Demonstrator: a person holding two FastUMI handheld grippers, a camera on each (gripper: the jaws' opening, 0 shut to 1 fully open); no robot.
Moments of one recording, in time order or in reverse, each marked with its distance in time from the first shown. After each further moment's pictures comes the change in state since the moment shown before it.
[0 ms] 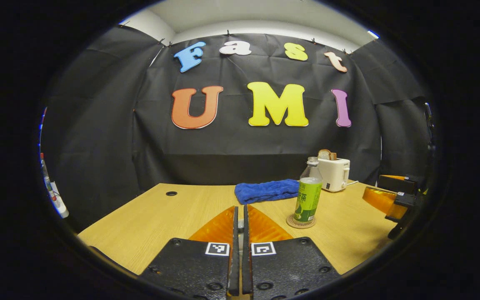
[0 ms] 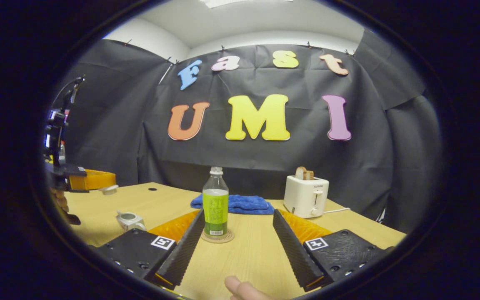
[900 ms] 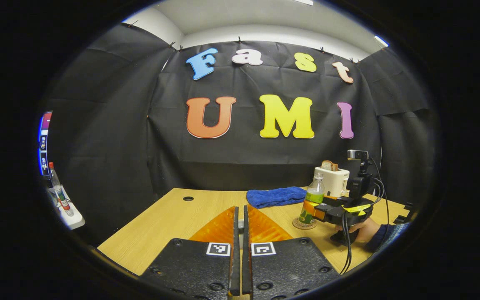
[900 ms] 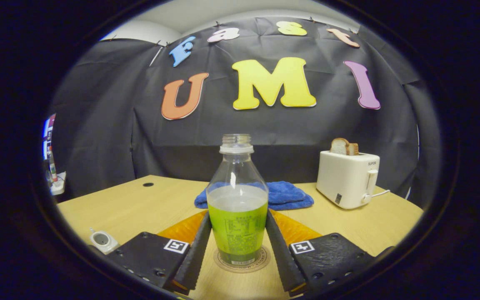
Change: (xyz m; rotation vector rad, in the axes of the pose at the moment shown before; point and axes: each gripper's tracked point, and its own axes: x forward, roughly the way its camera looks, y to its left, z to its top) left arm -0.064 0.057 0.048 -0.039 0.009 0.048; right arm 0.174 0.065 -0.047 0.061 0.176 0.048
